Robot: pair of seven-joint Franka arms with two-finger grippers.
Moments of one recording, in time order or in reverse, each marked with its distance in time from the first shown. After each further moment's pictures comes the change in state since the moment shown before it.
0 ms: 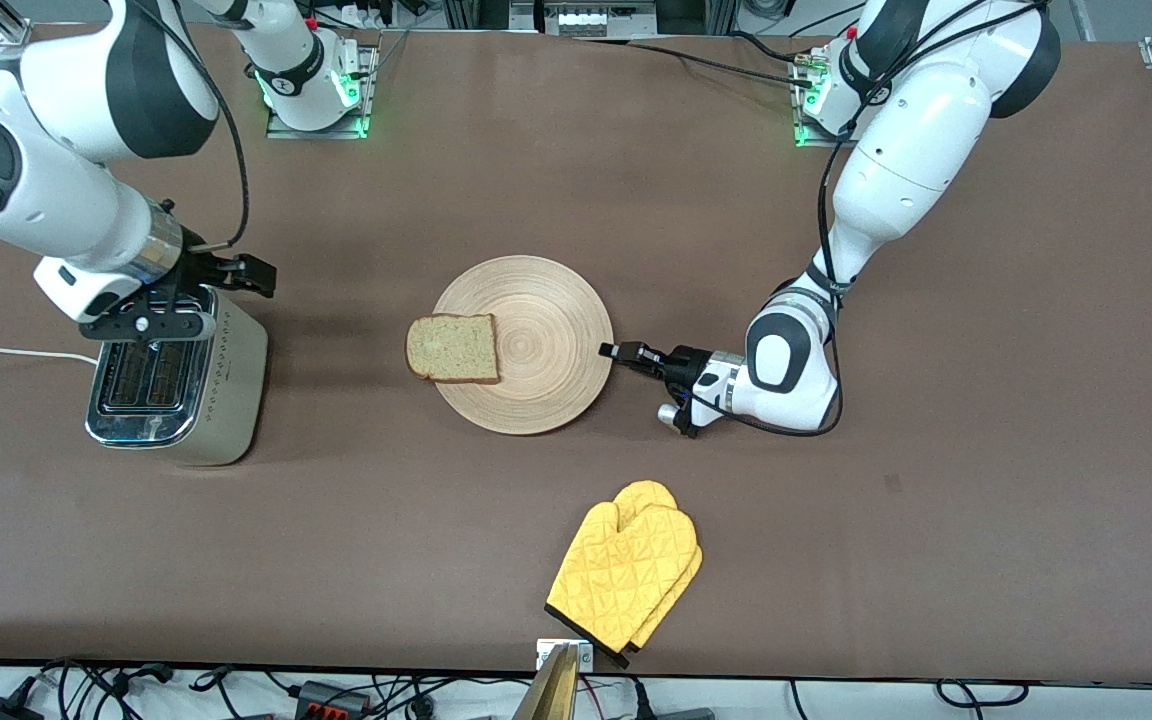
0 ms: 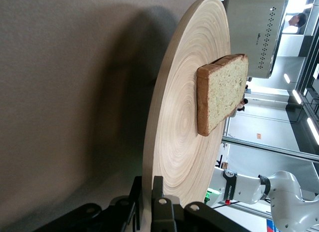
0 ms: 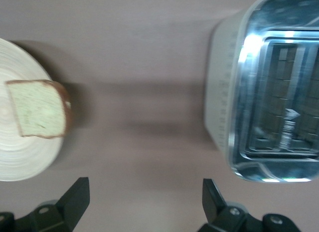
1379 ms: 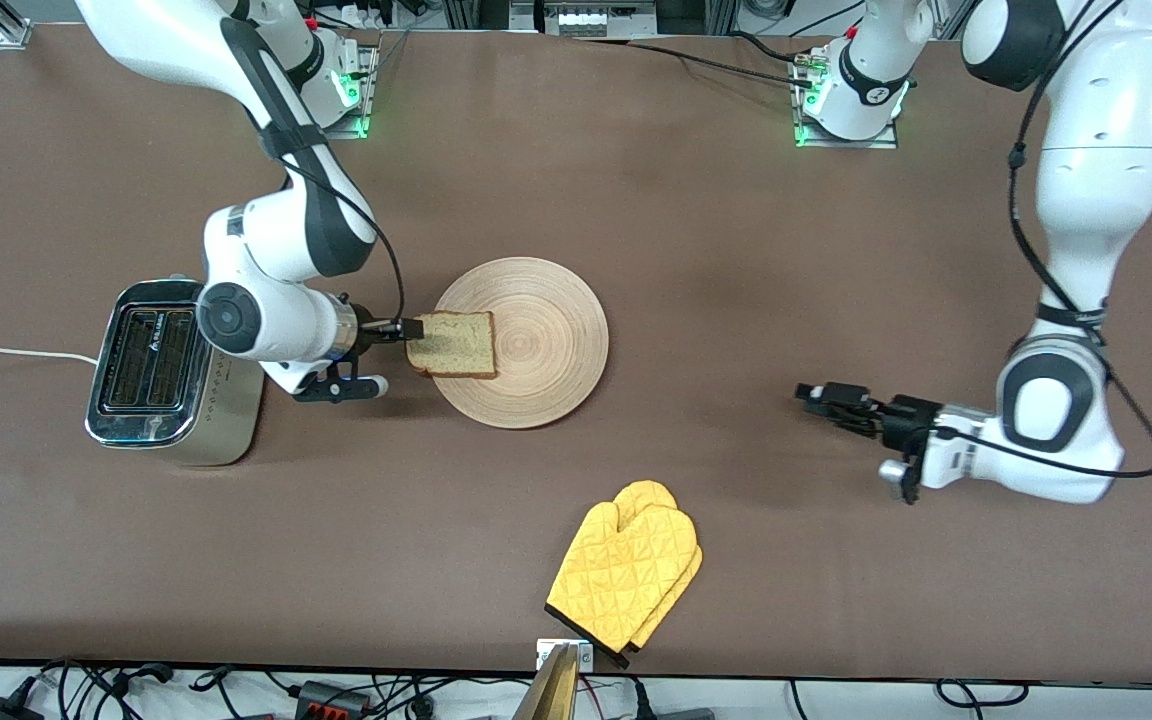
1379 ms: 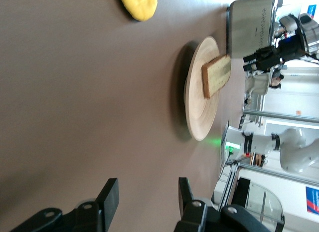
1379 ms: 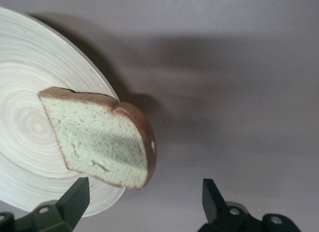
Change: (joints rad) left arm 0.419 -0.067 0.077 0.292 0.487 -0.500 -0.058; right arm 0.159 0.347 0.002 -0.002 0.197 0.237 0.014
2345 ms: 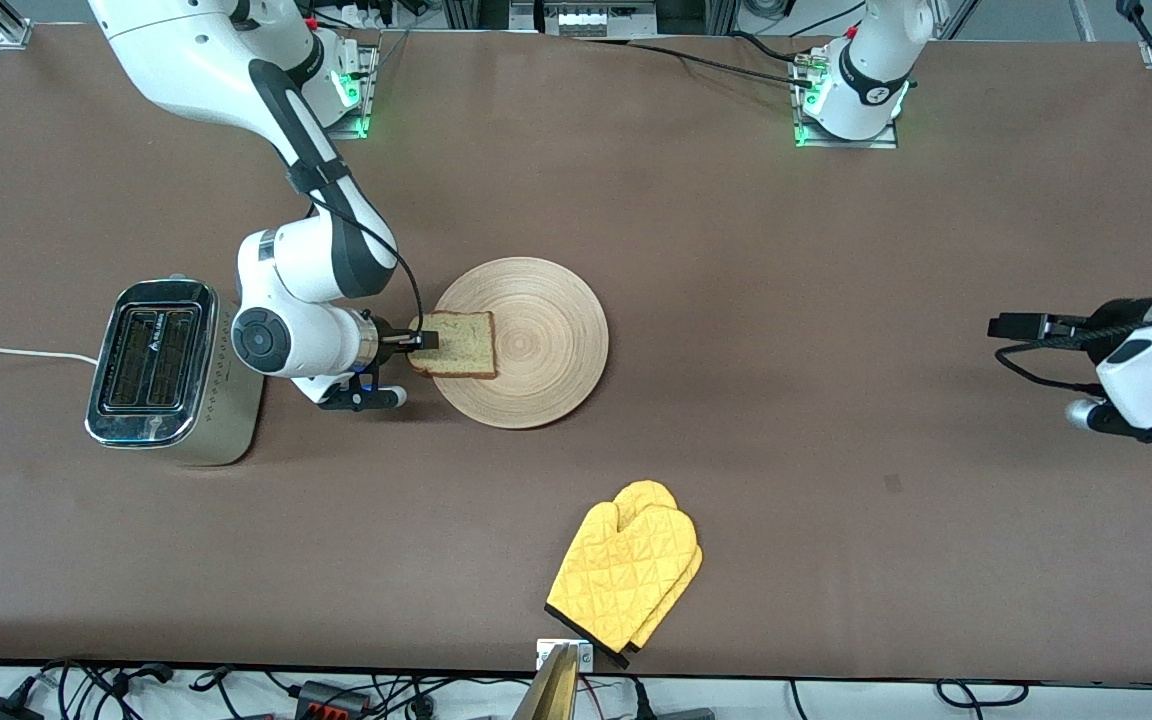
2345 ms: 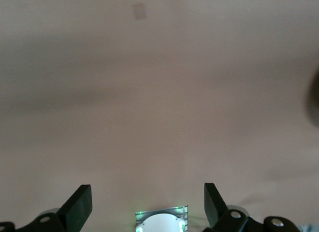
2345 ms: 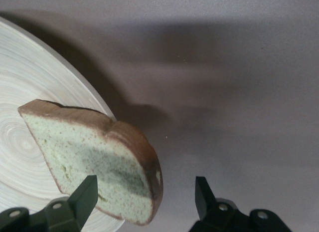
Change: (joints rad) left arm -0.061 -0.348 -0.023 0.224 0.743 -0.276 -0.645; right arm 0.005 0.078 -0.001 0.021 0.047 0.047 0.000
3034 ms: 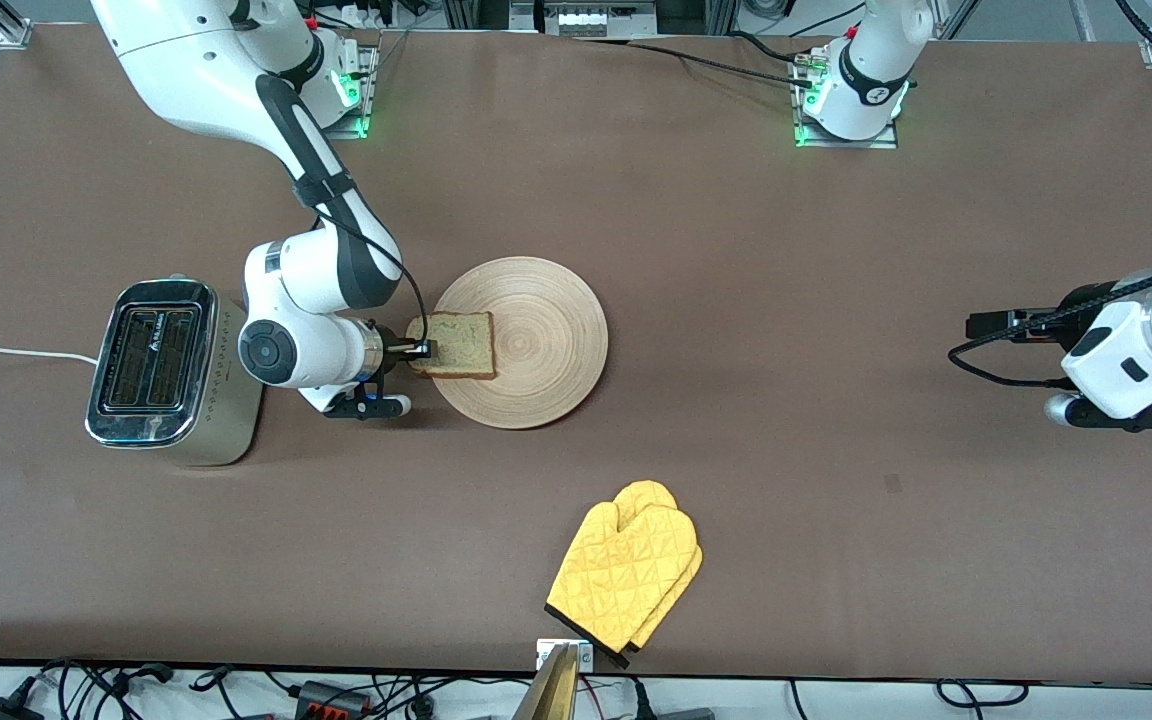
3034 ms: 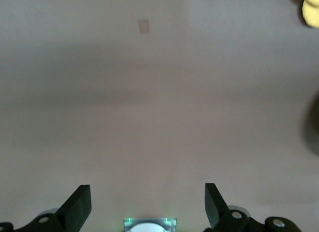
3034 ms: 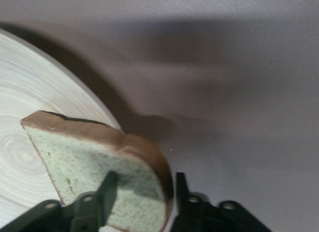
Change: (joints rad) left arm -0.042 -0.019 -0.017 -0.008 0.032 0.055 -0.090; right arm 0.001 0.034 0.001 0.038 0.007 0.000 0.000
